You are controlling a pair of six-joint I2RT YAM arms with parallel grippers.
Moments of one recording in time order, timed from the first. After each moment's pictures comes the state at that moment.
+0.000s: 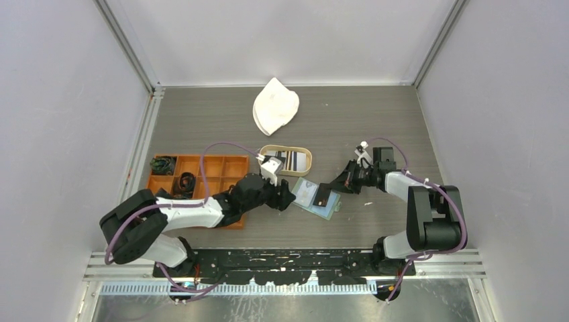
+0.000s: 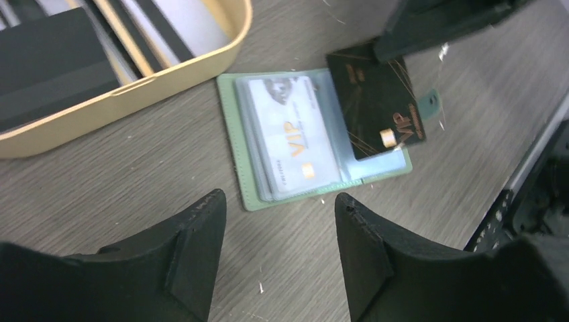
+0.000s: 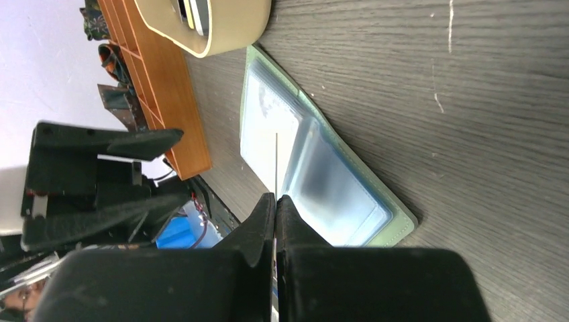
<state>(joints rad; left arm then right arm) -0.97 1.41 0.51 0.51 -0.04 -0.37 -0.01 1.44 0.56 -0.11 -0.86 0.53</state>
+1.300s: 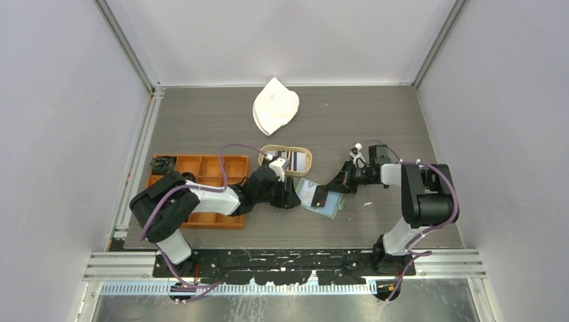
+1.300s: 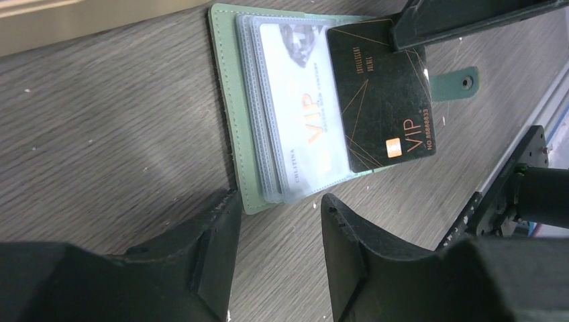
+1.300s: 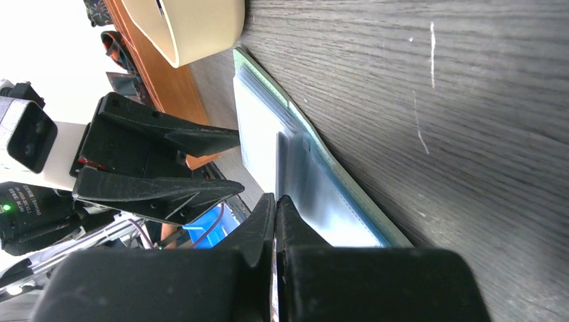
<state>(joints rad) -0.89 1.66 0.65 0.42 0.14 -0.63 -0.01 1.64 0.62 -0.11 -0.95 0.51</state>
